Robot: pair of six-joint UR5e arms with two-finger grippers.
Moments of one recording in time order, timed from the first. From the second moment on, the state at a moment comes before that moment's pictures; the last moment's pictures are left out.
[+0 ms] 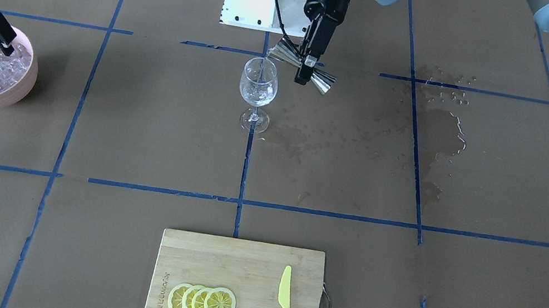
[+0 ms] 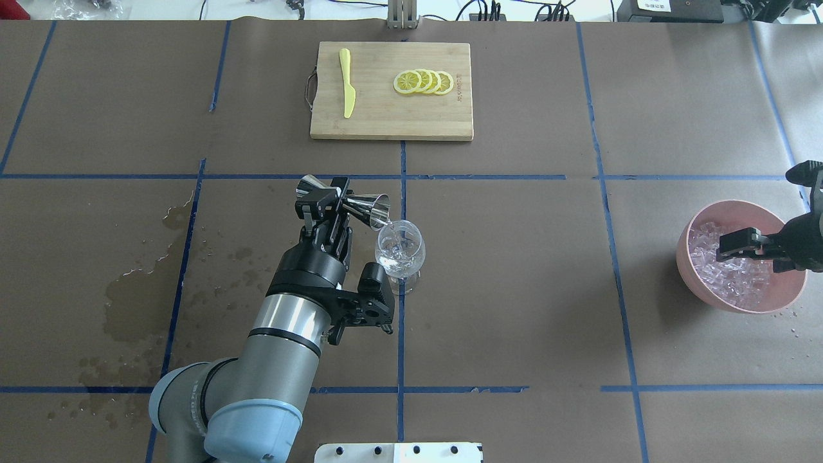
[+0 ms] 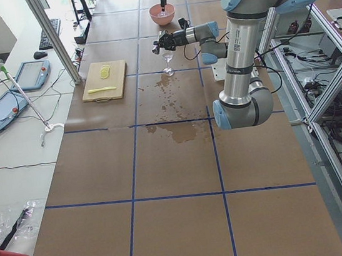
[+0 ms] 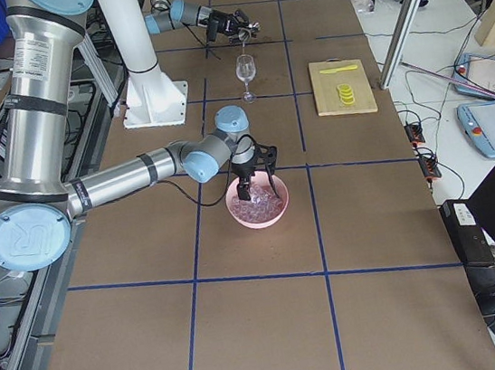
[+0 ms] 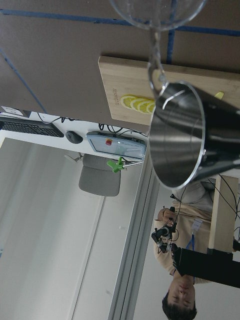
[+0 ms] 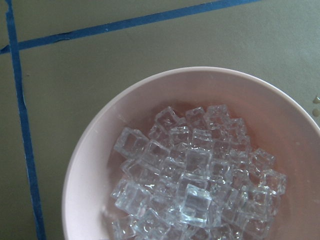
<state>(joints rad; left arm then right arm) -0.14 -2.06 -1.87 -2.22 -0.46 0.49 0.91 -1.83 2.02 -1.15 2.08 1.08</state>
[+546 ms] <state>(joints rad) -0.13 -2.07 -1.86 -2.22 -0.43 0.55 0.91 -1.83 2.02 -1.15 2.08 1.08</state>
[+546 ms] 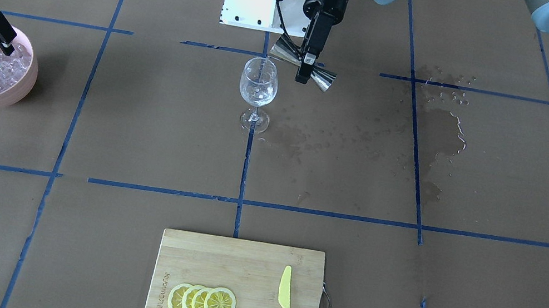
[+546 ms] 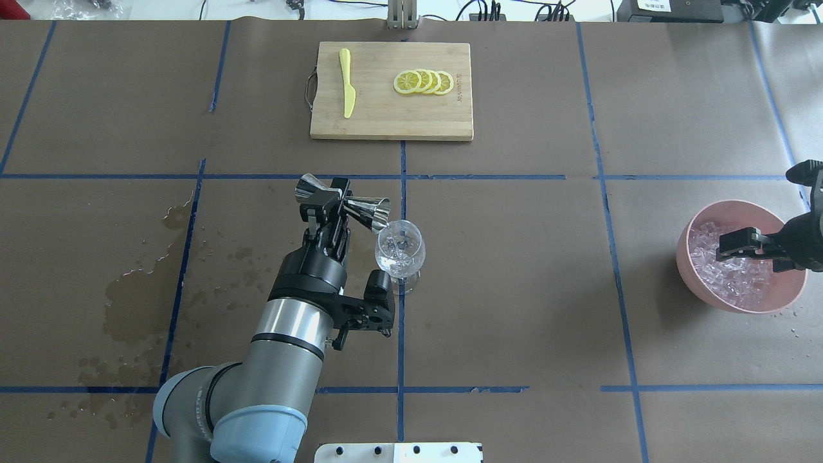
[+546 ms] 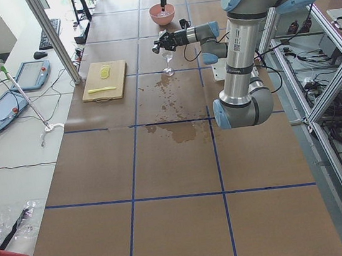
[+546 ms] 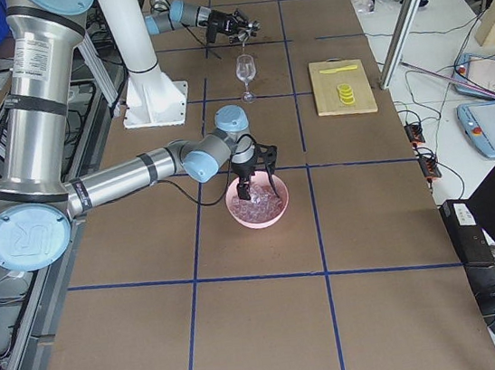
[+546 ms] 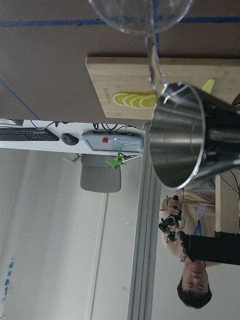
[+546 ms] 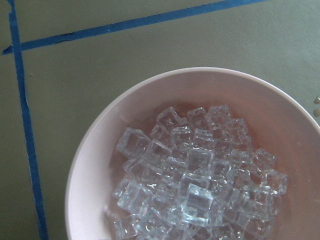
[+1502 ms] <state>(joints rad) -0.11 -2.06 -1.86 -2.26 -0.43 0.33 0.91 -1.83 2.03 -1.15 2.08 1.08</state>
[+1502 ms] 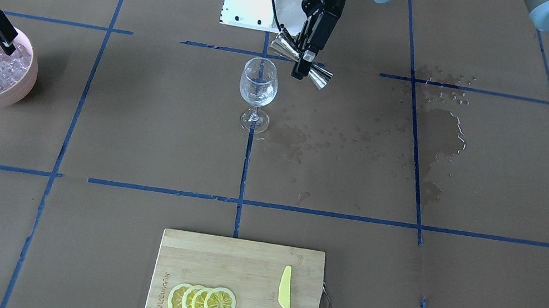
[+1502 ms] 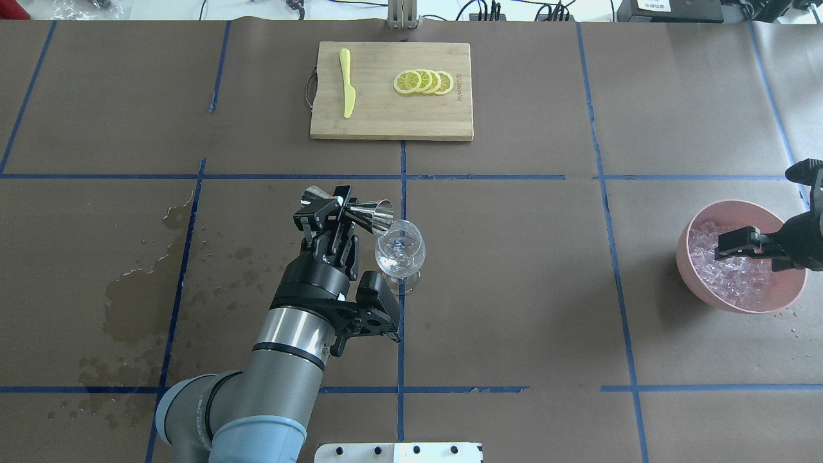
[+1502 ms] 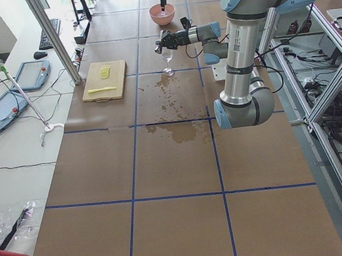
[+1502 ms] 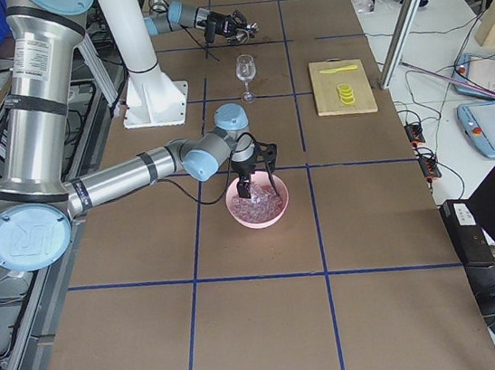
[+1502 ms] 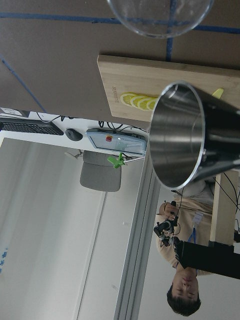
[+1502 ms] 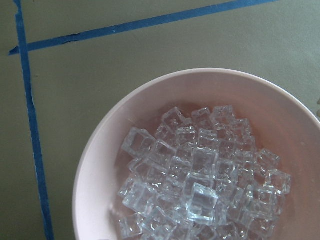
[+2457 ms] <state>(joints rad) -0.10 -2.01 -1.87 -2.49 -0.36 -0.12 0.91 -1.82 2.03 -1.15 2.08 1.08</state>
